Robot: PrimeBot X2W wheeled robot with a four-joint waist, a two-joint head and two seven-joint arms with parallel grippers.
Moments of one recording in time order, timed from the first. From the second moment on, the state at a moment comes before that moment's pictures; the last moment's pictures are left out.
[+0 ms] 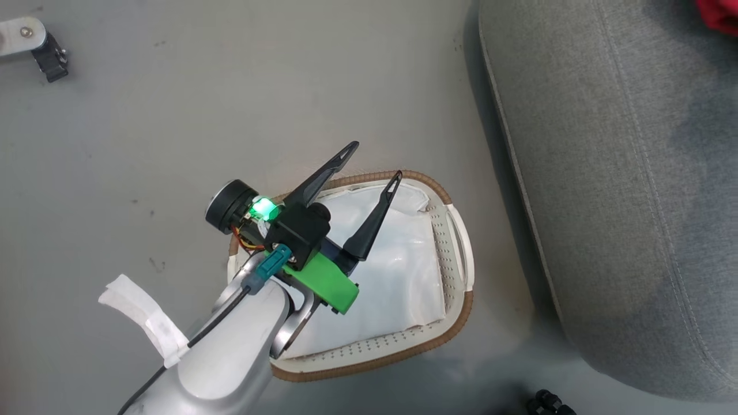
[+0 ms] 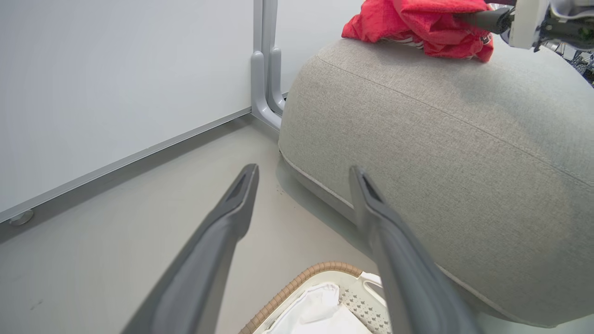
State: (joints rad) left arm -0.58 0.19 -0.72 0.30 -0.31 -0.11 -0.26; right arm -0.84 -0.38 -0.25 0.69 -0.23 0.13 -0.26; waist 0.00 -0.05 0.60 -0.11
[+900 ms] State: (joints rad) left arm -0.26 0.13 -0.35 0.30 -0.40 -0.04 -0.26; right arm -0.57 -0.20 -0.16 0.53 -0.09 0.13 -0.26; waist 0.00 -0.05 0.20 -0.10
